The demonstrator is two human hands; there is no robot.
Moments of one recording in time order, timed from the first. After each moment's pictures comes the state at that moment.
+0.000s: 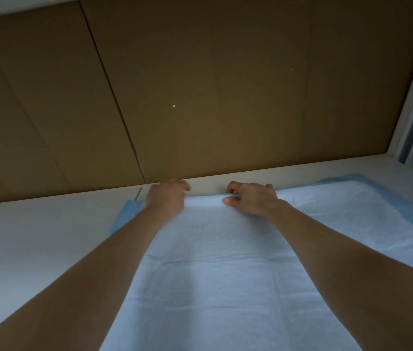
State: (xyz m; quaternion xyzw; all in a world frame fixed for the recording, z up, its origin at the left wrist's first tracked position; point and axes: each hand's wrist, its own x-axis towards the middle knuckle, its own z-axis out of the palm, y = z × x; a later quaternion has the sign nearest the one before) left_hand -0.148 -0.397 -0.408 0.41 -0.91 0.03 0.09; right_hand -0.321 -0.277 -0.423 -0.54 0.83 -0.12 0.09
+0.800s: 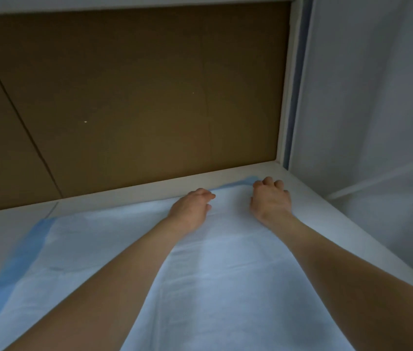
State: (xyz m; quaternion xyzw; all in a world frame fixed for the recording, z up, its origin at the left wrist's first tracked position) left_hand -0.303 -0.224 -0.416 0.20 -0.97 -0.07 0.08; right_hand -0.422 -0.087 -0.409 -0.31 0.95 -0.11 -0.05
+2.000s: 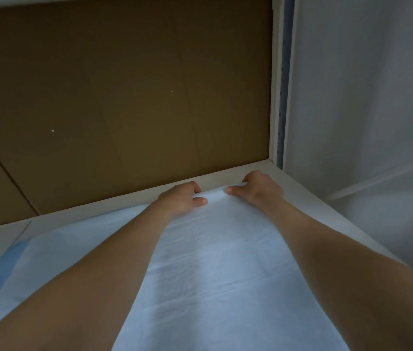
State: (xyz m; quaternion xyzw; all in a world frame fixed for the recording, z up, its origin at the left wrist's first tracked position) left_hand -0.362 -0.265 -0.404 0.30 -0.94 -0.14 0.00; right_hand -0.480 -0.107 -0.404 -0.26 0.92 -0.29 0.08
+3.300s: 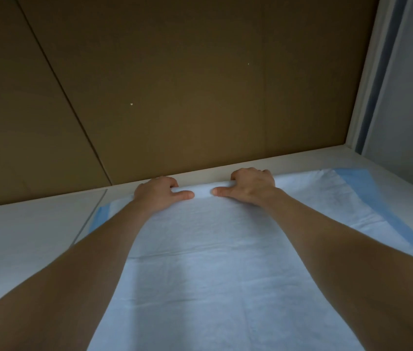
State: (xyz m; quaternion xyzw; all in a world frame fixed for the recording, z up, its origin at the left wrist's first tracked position) left_hand -0.205 -0.372 -0.409 0.42 -0.90 -0.07 0.06; right_hand -0.376 -0.233 -0.414 -0.48 0.87 -0.10 0.05
